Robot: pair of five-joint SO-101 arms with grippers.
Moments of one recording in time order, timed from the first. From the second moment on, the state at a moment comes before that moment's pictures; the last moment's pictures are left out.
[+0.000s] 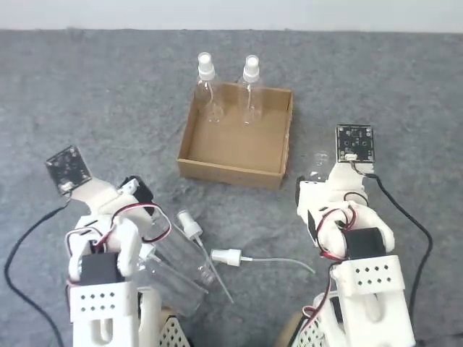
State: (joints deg) left arm -11.1 -75.6 75.4 53.8 31.5; right arm -11.0 -59.7 62.1 53.3 -9.5
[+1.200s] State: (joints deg) left arm -3.6 -35.0 50.6 74.6 26.1; right arm -10.8 -59.7 62.2 53.3 -9.5
